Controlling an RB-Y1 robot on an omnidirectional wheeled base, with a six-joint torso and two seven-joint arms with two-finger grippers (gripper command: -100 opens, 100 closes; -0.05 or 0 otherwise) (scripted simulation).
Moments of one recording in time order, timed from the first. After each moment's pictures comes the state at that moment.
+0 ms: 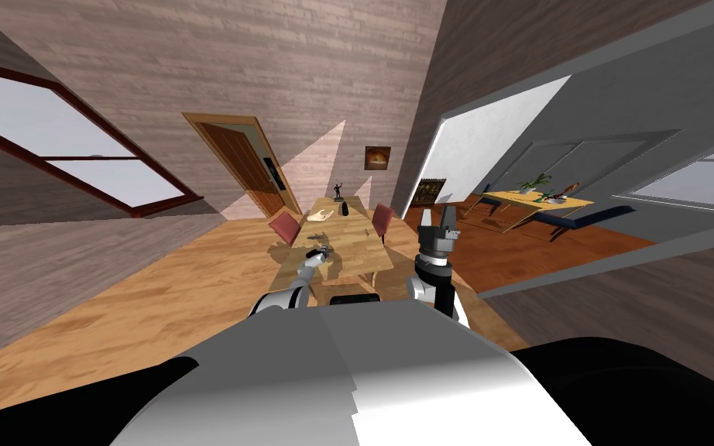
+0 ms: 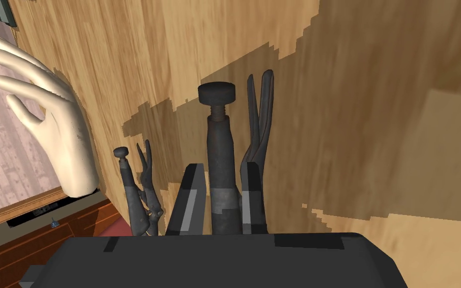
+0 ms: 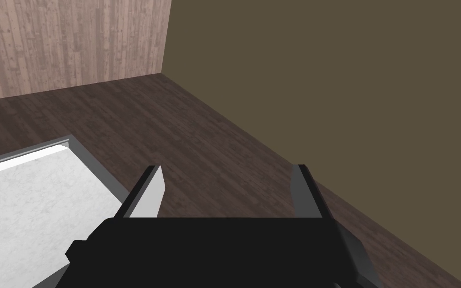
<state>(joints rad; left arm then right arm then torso) -0.48 0.07 0.27 -0.63 0.30 0.27 -0.29 0.48 0.01 -0.01 -2.37 0.05 -0.64 0.04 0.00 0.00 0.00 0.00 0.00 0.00</state>
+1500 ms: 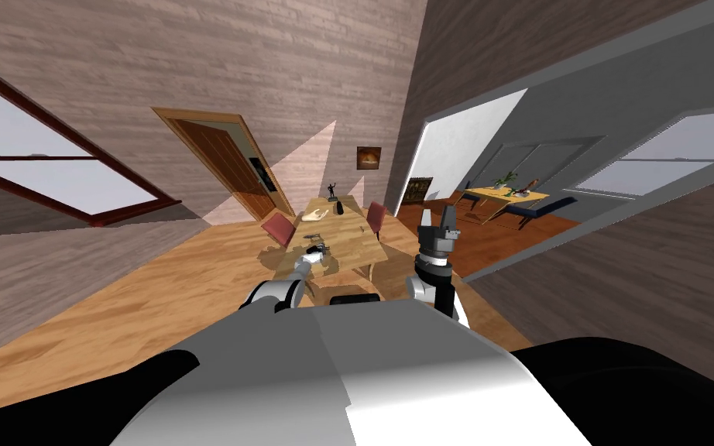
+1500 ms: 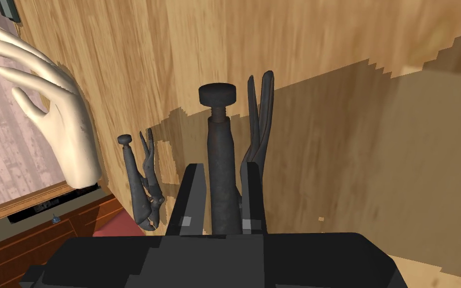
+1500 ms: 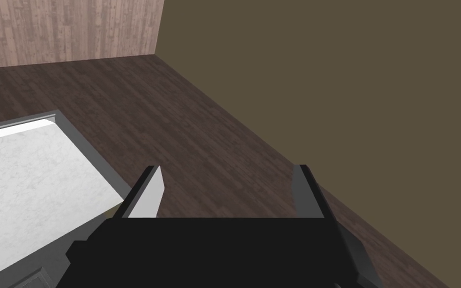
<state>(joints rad) -0.58 0.17 0.12 -0.49 0.18 0.21 0.07 0.48 0.01 -0.01 -2.37 0.05 -0.64 0.04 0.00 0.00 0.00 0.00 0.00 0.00</state>
